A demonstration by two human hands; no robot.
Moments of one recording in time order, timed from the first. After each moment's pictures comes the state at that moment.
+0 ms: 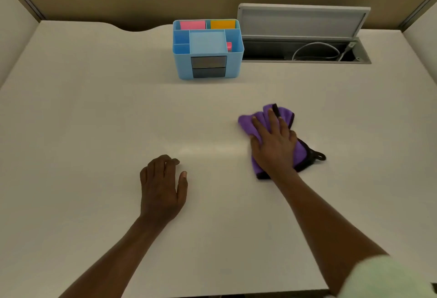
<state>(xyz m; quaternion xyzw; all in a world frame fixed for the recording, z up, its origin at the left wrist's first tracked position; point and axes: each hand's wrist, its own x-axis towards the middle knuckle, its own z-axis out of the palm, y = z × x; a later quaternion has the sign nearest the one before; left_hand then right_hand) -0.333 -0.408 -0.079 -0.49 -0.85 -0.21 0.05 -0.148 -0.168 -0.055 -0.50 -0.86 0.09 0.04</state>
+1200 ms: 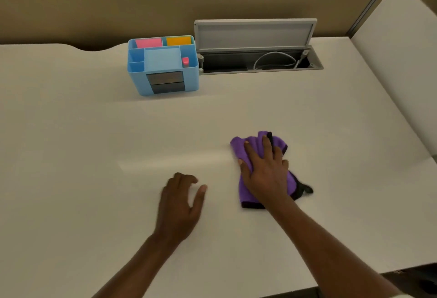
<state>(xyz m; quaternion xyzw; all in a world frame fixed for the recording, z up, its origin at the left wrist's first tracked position) -0.230 -0.345 -0.036 -0.48 -0.80 -0.33 -0.15 -0.062 -0.174 -0.042 -0.53 -0.85 0.07 0.03</state>
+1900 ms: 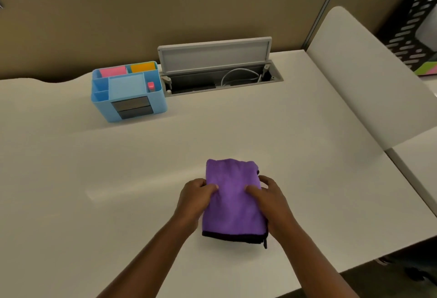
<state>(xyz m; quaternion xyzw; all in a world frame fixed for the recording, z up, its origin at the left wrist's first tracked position) -0.166 -0.241 0.005 -0.23 -0.76 -0.35 -0.50 0.016 -0.187 0.007 -0.64 -0.43 0.60 0.20</state>
